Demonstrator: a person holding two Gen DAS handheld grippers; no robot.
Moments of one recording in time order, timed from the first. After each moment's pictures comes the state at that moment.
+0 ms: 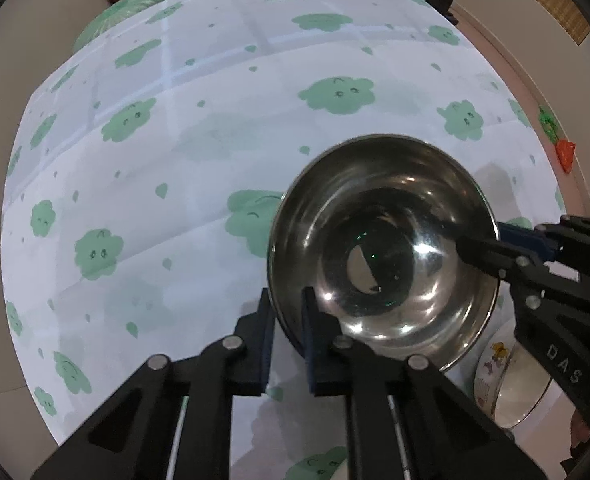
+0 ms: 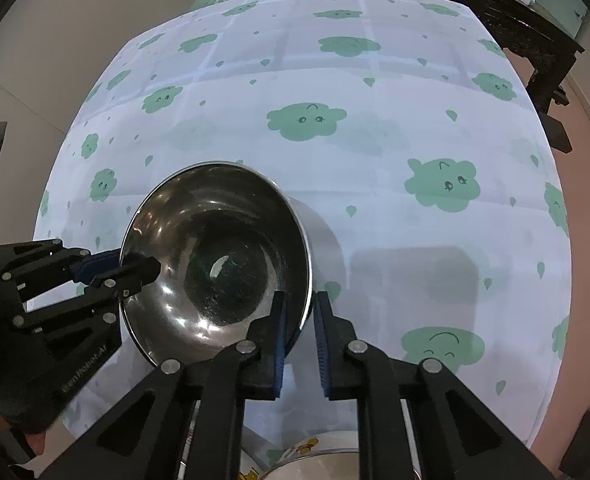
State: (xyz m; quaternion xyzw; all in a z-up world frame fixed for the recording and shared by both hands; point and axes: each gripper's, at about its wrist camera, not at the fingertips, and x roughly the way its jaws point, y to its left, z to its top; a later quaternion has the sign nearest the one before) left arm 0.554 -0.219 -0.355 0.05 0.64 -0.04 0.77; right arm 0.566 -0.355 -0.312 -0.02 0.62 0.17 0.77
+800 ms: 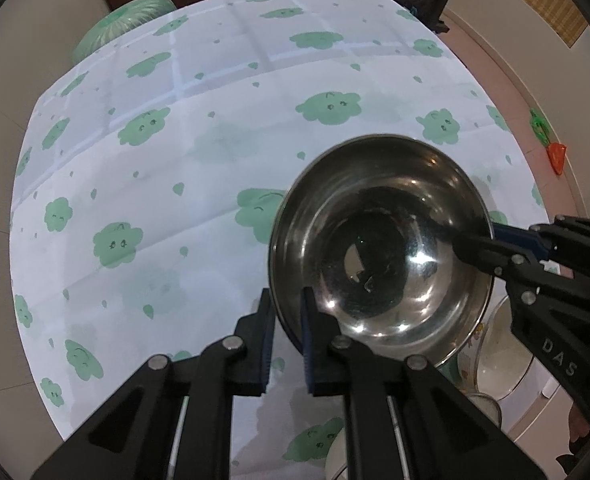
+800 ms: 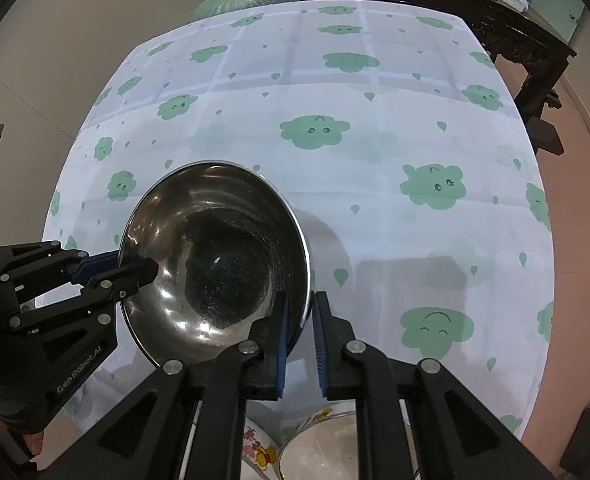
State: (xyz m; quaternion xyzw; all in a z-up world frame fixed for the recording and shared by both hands) left arm 0.539 -0.211 -0.325 0.05 0.63 -0.05 0.78; right arm 0.549 -0.351 -0.282 -0.03 0.61 0.17 0.77
